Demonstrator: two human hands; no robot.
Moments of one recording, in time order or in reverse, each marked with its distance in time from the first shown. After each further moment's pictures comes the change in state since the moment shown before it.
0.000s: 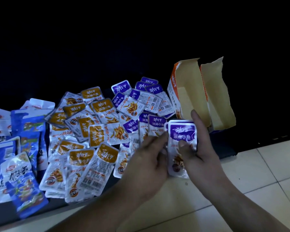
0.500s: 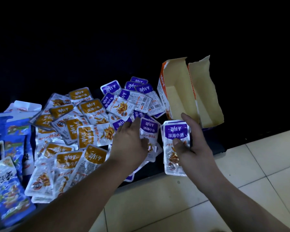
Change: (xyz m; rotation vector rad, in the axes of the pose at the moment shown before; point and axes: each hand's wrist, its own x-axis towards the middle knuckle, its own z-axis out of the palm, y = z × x) left_hand 0.056 -0.027 -0.002 0.422 0.006 -0.073; right_hand 0.012 0.014 -0.016 -0.011 0.039 0.109
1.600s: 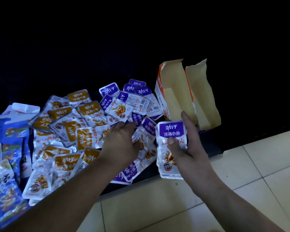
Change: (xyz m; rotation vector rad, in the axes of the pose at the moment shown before) left_hand 0.000 -0.014 -0.013 0.038 -0.045 0.032; right_hand -0.009 -0.008 0.007 0.091 -0.005 -0.032
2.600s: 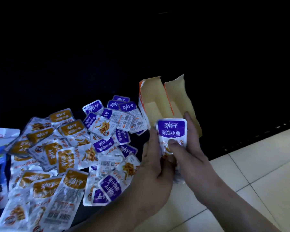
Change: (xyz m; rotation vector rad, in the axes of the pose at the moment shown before) left_hand -0.033 0.108 0.021 -0.968 -0.184 0.078; right_hand 0.012 -0.023 -0.042 0.069 0.009 -0.082
